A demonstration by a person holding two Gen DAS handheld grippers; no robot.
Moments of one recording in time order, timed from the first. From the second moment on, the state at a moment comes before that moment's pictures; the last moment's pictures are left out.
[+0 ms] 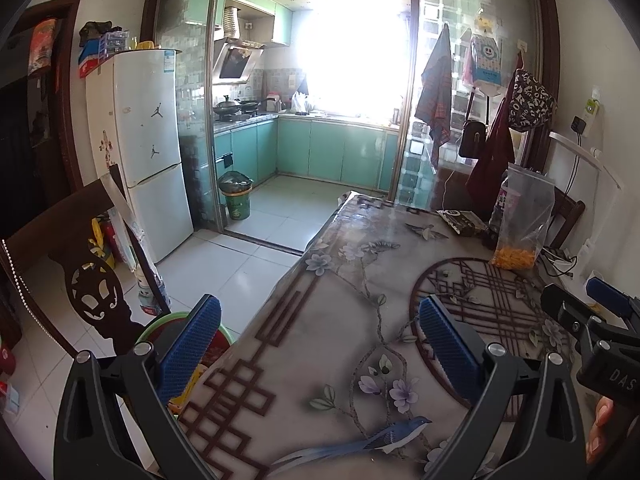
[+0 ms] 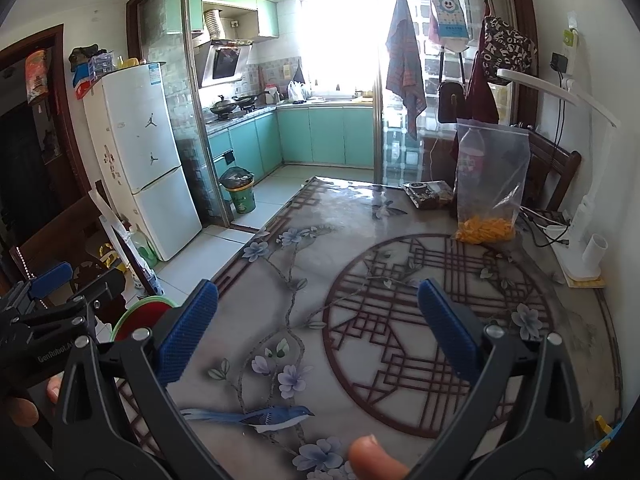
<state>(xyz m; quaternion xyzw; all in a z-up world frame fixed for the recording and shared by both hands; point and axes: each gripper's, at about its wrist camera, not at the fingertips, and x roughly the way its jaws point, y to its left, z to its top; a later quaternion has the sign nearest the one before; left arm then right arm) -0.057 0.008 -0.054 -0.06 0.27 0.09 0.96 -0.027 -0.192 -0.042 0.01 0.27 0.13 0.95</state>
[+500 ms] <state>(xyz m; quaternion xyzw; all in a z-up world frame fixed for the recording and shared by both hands) -0.048 -0.001 -0.056 -0.06 0.28 0.09 0.95 -0.020 -0.198 -0.044 0.01 0.28 0.13 0.95</state>
